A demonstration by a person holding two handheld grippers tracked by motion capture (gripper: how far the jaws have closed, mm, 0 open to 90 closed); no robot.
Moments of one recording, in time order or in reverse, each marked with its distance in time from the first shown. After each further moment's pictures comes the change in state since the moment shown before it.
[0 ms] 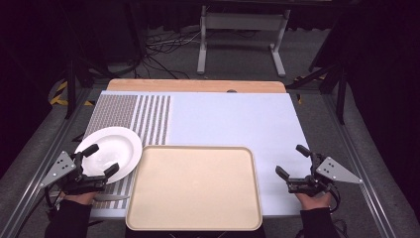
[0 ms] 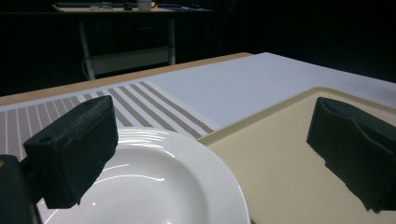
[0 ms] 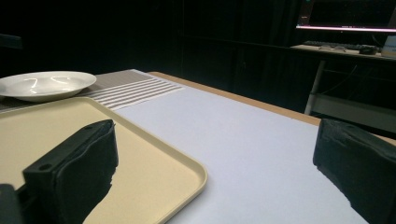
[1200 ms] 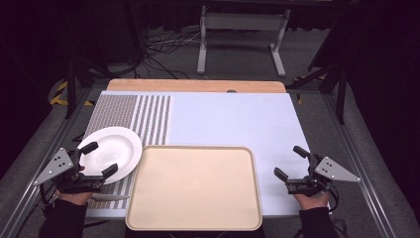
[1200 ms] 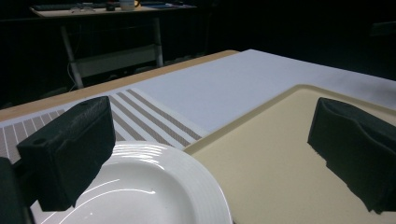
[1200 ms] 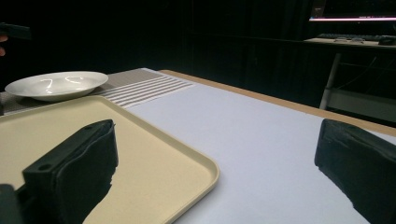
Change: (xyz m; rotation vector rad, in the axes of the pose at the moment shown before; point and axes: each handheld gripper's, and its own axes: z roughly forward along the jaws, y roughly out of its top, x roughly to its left) left arm -0.004 0.025 -0.006 0.031 -0.054 0.042; right arm -0.001 -0.005 0.003 0.002 0.049 0.027
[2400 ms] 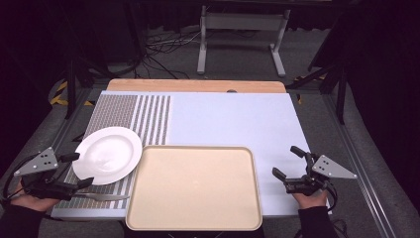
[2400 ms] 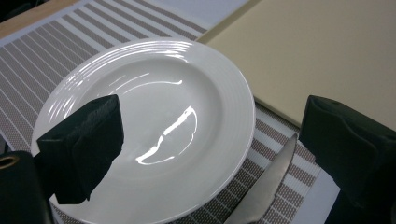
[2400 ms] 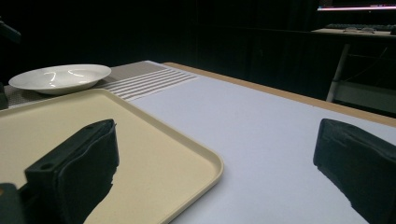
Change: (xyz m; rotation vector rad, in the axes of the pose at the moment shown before) left arm 0.037 0.011 -0.044 0.448 -0.084 0.105; right arm -0.001 -0.001 0.005 0.035 0.022 0.010
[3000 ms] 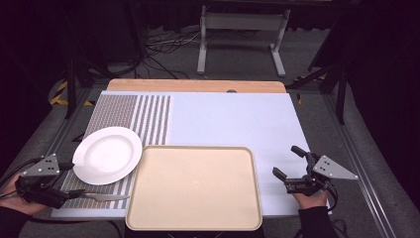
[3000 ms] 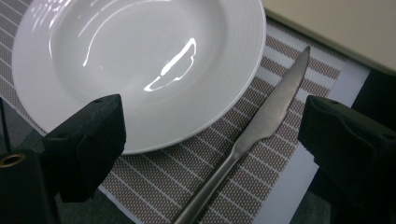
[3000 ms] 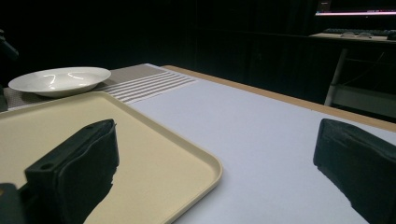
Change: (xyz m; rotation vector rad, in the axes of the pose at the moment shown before) left arm 0.013 -0.017 0.000 0.280 -0.058 0.074; right arm 0.001 0.001 -0.001 -0.015 -0.006 -0.006
